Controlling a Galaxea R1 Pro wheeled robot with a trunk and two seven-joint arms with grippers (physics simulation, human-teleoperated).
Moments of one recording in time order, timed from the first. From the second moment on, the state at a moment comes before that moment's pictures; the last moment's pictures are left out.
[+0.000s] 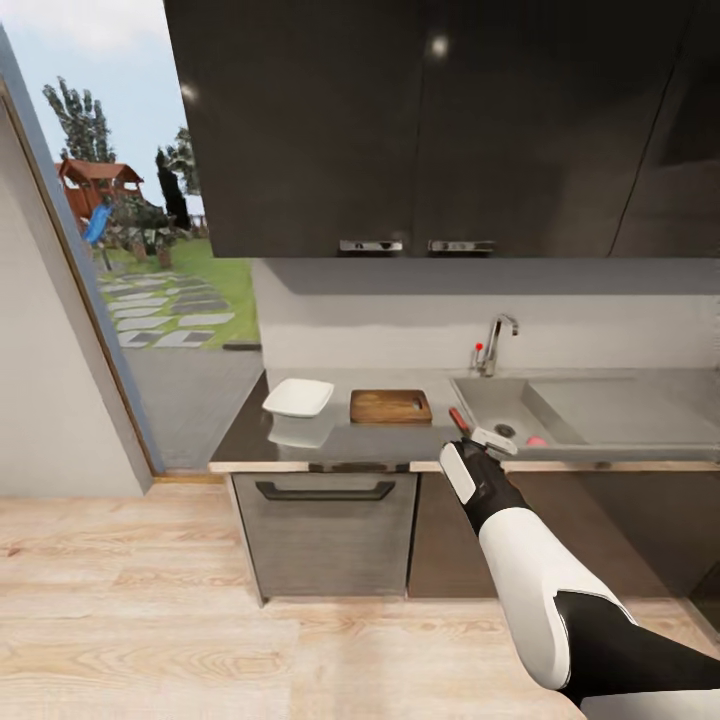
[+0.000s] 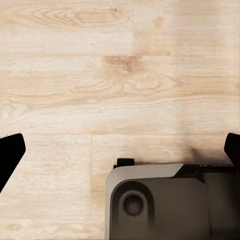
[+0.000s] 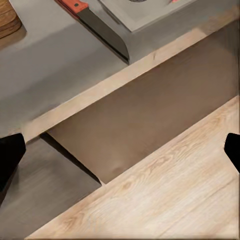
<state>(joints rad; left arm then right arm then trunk) 0.00 0.03 0.01 -0.32 0.01 -0.31 0.00 -0.98 0.17 -0.18 -0.56 -0.22 0.38 -0.65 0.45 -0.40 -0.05</state>
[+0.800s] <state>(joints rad) 0.00 0.03 0.01 -0.32 0.01 -0.31 0.00 -0.87 0.09 -0.18 -0.03 -0.04 -0.19 -0.31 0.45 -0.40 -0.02</state>
